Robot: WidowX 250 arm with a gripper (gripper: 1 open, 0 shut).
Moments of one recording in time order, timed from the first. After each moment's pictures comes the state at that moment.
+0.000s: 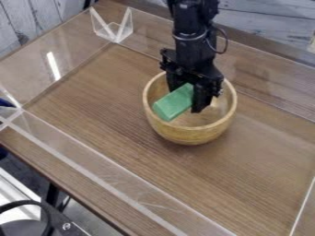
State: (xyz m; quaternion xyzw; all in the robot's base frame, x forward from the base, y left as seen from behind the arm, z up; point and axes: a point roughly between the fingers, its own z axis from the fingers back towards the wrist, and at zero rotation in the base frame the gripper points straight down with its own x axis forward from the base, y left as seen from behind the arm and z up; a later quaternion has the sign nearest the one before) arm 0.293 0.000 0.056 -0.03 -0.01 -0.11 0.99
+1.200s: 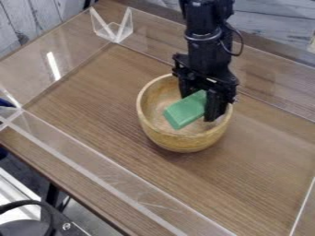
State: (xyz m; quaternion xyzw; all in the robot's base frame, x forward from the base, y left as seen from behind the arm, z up) arm 0.281 -0.029 0.065 -0.07 0.01 -0.14 0.99
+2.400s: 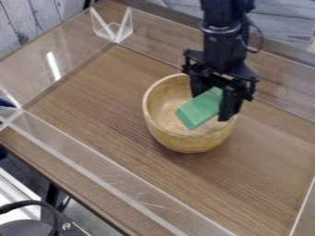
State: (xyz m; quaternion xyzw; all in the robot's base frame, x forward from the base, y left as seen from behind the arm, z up) arm 0.275 -0.050 0.083 -0.06 0.03 -0.12 0.99
